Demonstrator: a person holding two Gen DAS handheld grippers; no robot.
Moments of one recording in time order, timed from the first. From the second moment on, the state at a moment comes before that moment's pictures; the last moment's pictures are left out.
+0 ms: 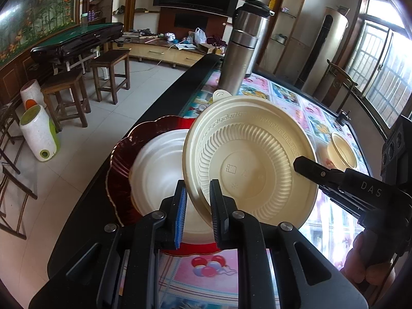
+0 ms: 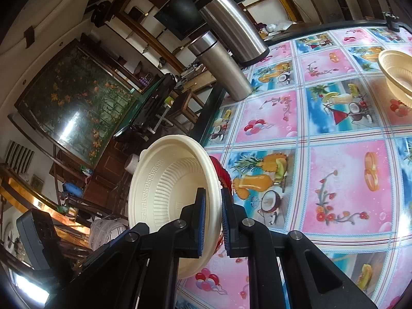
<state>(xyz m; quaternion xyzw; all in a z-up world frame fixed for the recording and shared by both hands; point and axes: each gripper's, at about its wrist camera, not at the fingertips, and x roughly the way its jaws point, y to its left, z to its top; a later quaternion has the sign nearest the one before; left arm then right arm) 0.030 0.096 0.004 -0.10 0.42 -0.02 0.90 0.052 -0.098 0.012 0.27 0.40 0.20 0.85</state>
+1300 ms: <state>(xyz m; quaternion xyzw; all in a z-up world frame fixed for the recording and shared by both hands) 0.044 0.123 -0.018 -0.11 0.44 0.02 0.89 0.072 -0.046 -0.011 0.24 0.43 0.21 0.84</state>
